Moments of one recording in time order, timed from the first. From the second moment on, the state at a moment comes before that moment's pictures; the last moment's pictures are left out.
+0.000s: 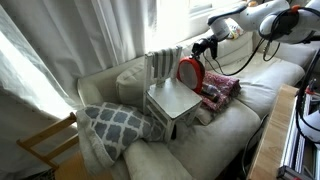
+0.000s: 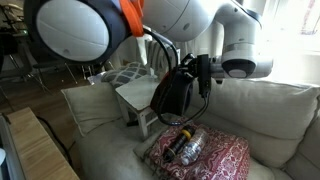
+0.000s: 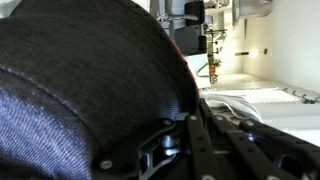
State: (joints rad) arm -0.65 1.50 0.27 -0.63 0.81 1.25 -0.52
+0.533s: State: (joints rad) arm -0.68 1.50 0.21 -0.75 0.97 1.28 -0.57
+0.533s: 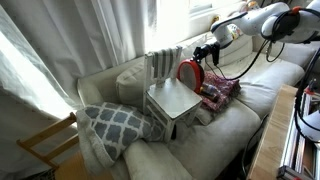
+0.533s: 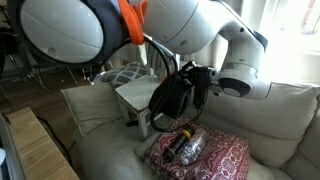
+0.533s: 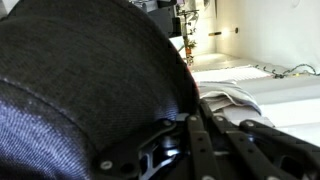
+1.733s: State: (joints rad) arm -0.65 1.48 0.07 -0.70 0.82 1.73 -0.96
